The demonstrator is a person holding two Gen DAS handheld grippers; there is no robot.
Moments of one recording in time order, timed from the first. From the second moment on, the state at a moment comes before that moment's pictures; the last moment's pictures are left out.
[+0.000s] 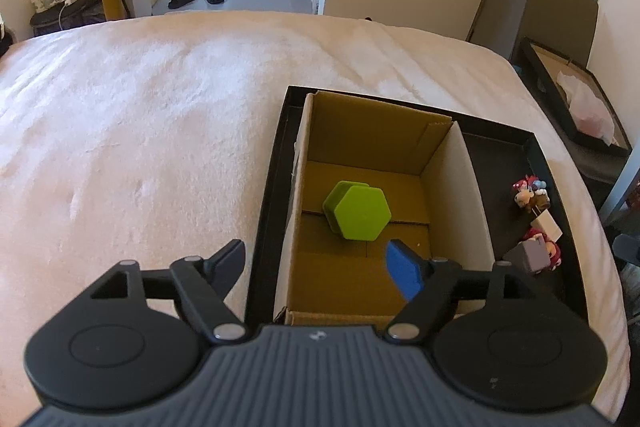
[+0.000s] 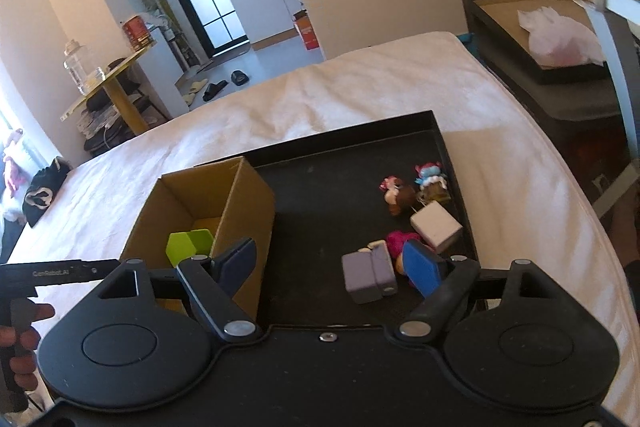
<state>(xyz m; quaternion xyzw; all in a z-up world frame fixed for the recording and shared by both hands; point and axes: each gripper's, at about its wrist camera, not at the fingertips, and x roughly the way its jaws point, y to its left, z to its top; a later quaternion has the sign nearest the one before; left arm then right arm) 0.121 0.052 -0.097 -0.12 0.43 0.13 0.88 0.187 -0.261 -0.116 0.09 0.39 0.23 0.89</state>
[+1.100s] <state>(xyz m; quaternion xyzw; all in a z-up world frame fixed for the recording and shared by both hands) 0.162 0.046 -0.128 -0.09 0.47 0.19 0.86 0.227 -0.243 -0.190 0.06 0.46 0.25 0.85</state>
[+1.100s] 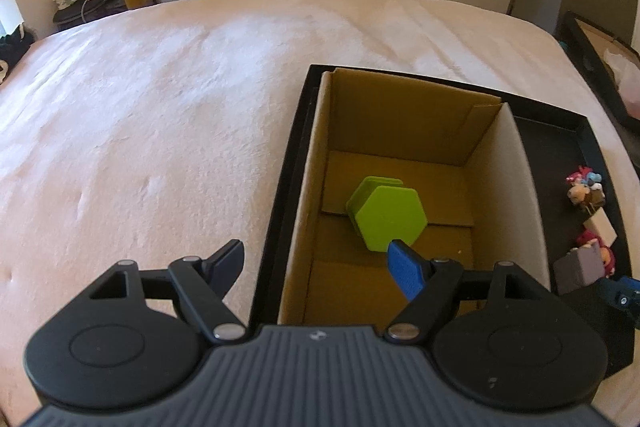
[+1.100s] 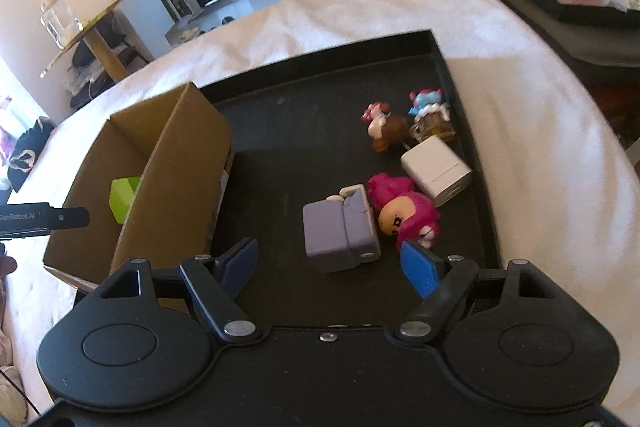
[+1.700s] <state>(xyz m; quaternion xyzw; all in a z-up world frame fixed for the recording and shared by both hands) 0.160 0.051 -0.140 -0.10 0.46 0.19 0.86 0.241 -0.224 -0.203 0.01 0.48 0.23 0.85</state>
